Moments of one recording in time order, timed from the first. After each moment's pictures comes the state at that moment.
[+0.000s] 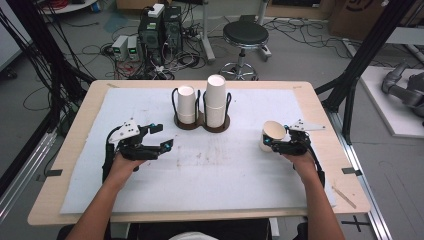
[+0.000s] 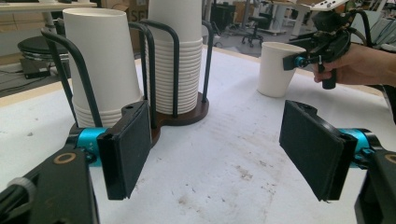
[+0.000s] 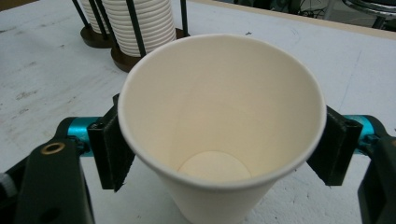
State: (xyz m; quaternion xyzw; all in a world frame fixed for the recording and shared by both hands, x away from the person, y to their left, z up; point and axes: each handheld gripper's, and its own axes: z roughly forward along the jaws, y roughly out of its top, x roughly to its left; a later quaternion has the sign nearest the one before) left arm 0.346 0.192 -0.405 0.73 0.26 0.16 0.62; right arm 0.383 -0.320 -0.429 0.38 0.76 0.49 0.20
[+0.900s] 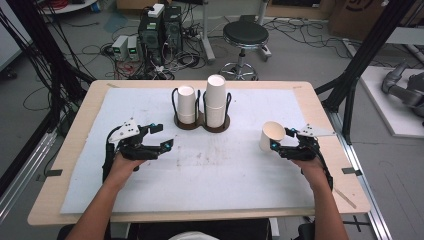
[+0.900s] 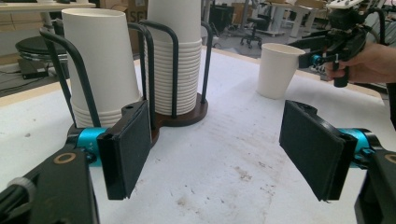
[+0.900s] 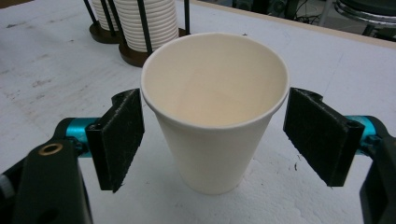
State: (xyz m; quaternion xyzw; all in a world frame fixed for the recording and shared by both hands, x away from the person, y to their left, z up) left arm 0.347 0.192 -0.406 0.73 0.26 0.16 0.62; right arm 0.359 -0.336 -0.419 0.37 0.76 0.49 0.21
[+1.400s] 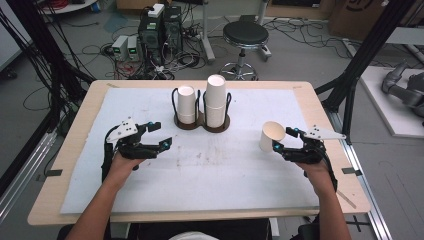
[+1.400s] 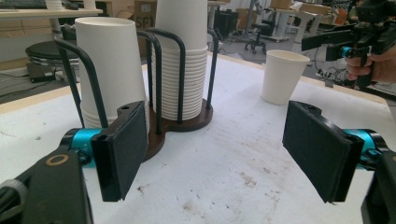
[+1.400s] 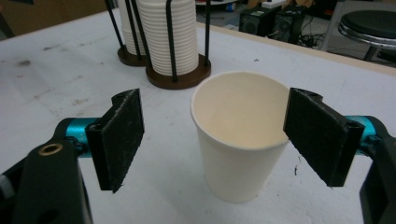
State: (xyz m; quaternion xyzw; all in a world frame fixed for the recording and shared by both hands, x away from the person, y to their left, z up) left arm 0.347 0.195 -0.403 0.72 0.26 0.17 0.63; right arm 0.337 -0.333 -0.394 0.35 0.75 0.52 0.21
